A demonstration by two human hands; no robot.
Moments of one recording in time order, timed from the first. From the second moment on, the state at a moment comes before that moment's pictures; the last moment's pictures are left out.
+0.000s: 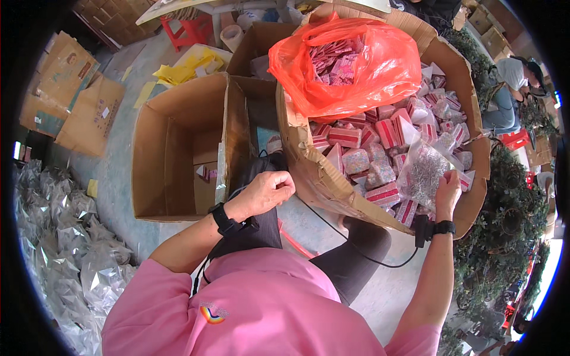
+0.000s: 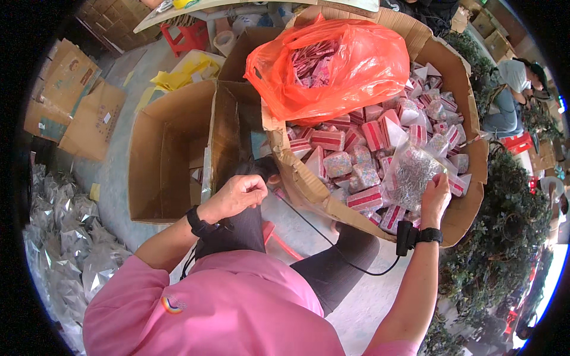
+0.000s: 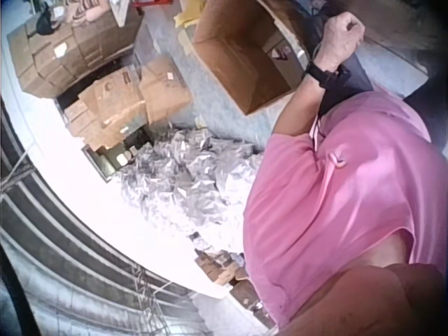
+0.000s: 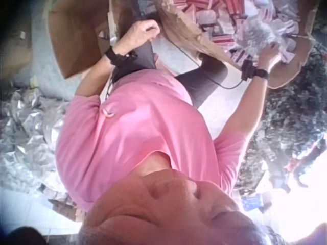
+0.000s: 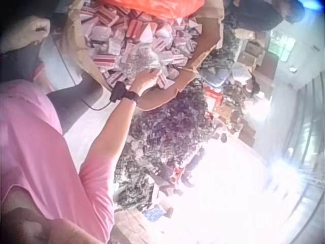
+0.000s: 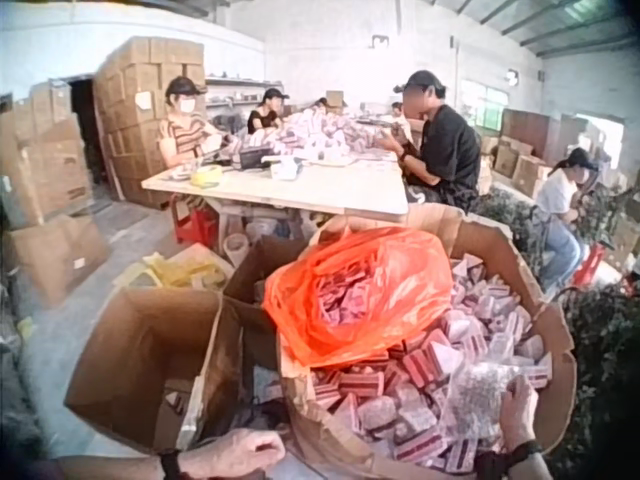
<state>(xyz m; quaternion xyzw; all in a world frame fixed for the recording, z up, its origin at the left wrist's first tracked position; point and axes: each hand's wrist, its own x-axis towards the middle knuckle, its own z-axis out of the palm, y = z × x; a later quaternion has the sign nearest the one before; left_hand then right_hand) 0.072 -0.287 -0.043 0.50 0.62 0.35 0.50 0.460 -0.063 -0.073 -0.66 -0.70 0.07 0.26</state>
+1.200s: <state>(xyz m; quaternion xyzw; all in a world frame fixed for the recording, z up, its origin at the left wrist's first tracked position) 0.039 -0.317 -0.032 0.47 0.68 0.39 0.41 0.448 -0.101 -0.010 -0.61 -0.54 0.33 0.47</state>
